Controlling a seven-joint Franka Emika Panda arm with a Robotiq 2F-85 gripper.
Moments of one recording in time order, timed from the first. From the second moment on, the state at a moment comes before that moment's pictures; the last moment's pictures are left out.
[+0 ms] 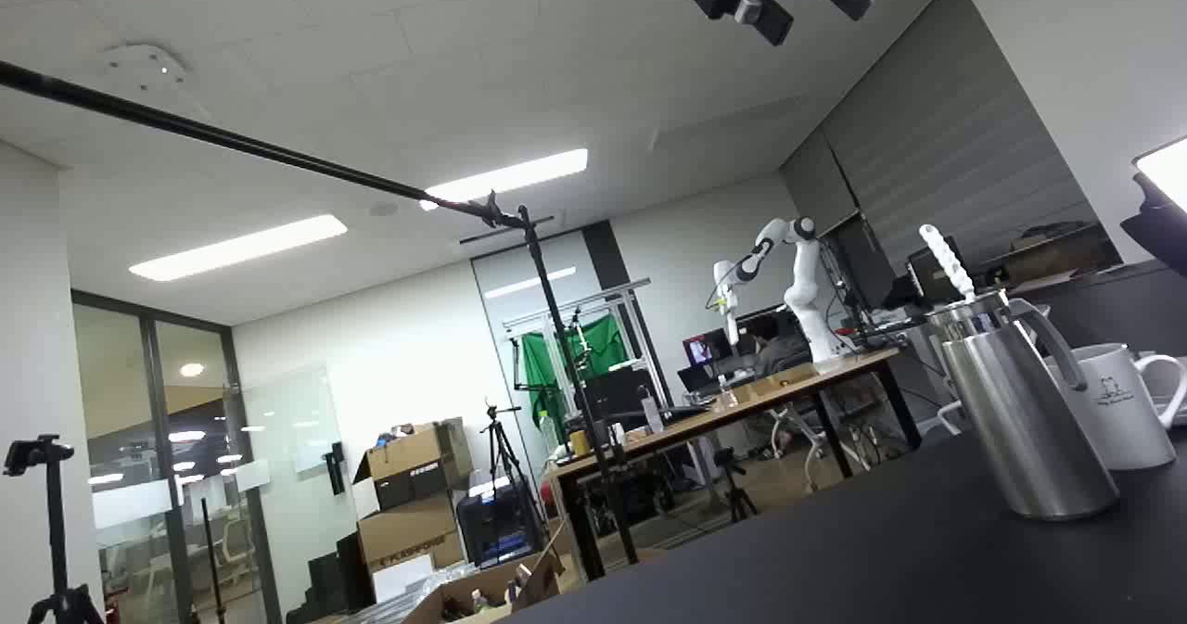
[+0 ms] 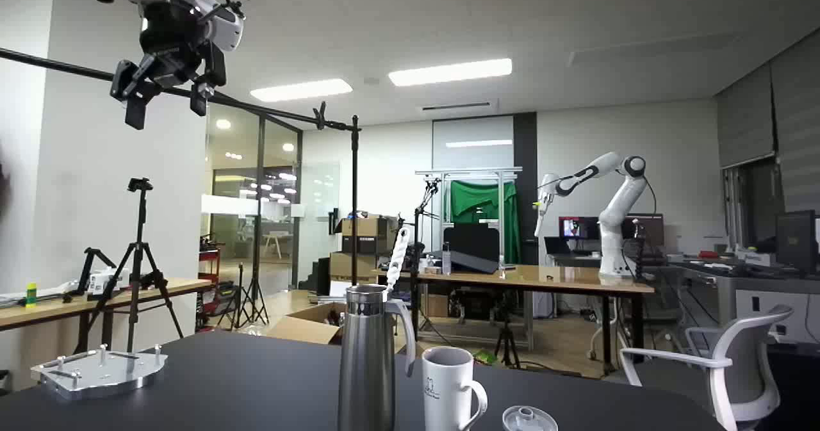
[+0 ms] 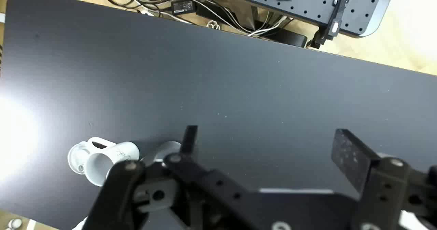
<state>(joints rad) 0.14 -0.38 0.30 -2.10 -0.04 1.52 0.09</state>
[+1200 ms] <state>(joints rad) 0.11 -0.35 0.25 -2.10 -0.04 1.57 0.16</state>
